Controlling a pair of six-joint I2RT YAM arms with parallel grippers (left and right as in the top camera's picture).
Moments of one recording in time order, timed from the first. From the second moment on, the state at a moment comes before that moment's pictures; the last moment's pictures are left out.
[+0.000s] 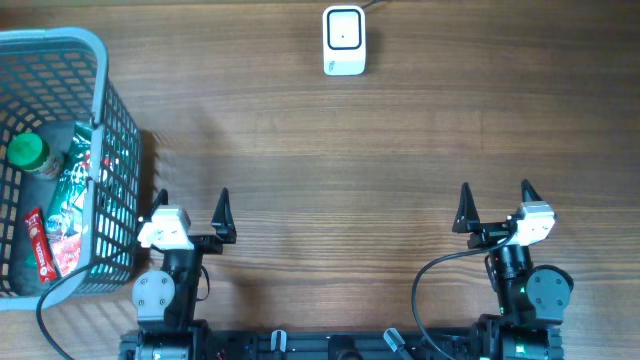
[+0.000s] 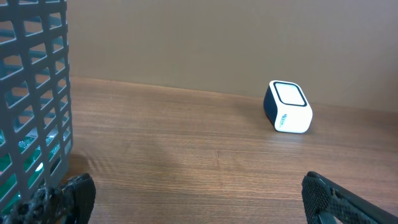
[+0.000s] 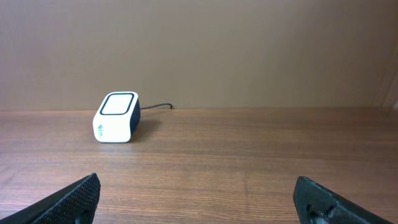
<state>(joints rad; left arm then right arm) 0.01 0.01 0.01 -0.07 0.06 -0.15 -0.11 0.01 0.01 0.01 -0.17 0.04</state>
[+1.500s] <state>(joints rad) 0.01 0.01 0.01 -0.05 0.18 -0.15 -0.11 0.01 0.01 0.01 -0.17 0.04</state>
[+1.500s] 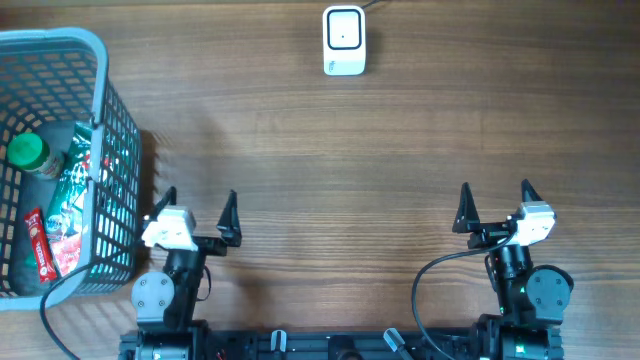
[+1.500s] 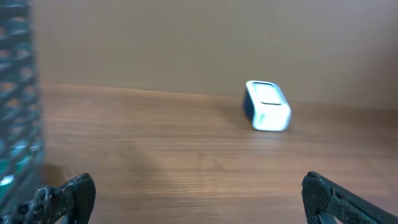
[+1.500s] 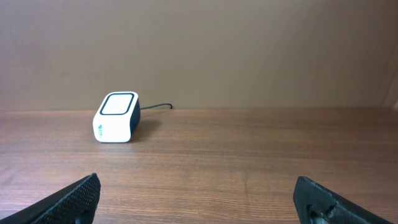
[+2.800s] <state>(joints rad) 0.14 1.00 1.42 -0.77 -0.49 -0.31 -0.11 0.01 0.01 0.01 -0.17 0.04</state>
